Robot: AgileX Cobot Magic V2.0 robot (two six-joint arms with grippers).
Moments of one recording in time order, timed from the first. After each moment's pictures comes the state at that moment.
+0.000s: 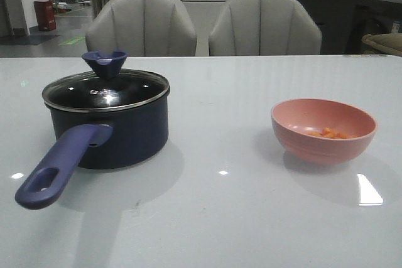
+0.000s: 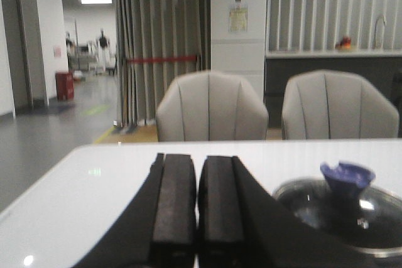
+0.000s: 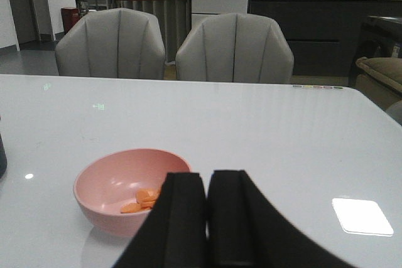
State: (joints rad) left arm -0.03 0.00 0.01 -0.05 -0.14 0.03; right arm 0.12 -0.01 0.03 -0.06 0.01 0.12
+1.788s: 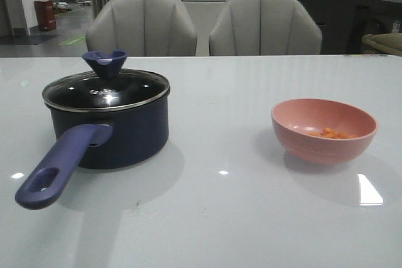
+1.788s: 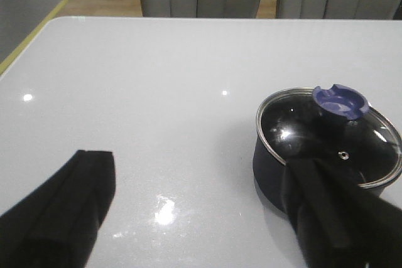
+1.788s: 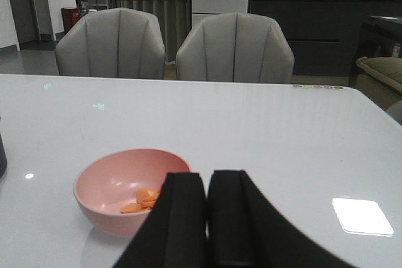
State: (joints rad) left arm -0.03 0.54 -0.52 -0.09 0.39 0.03; right arm 0.12 -0.01 0.03 -0.06 0.01 0.12
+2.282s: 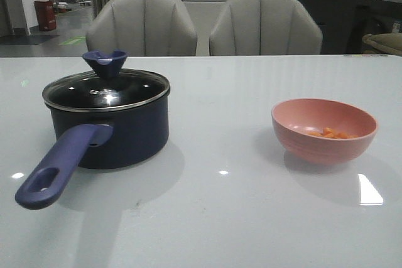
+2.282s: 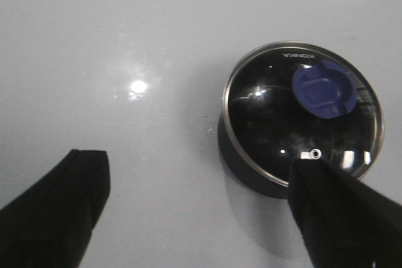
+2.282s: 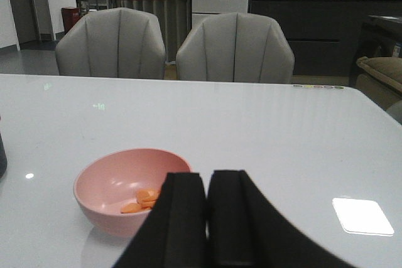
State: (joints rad) left arm -0.09 1.17 -1.12 -0.15 0.78 0.03; right arm 0.12 -0.01 0.03 -0.06 0.01 0.12
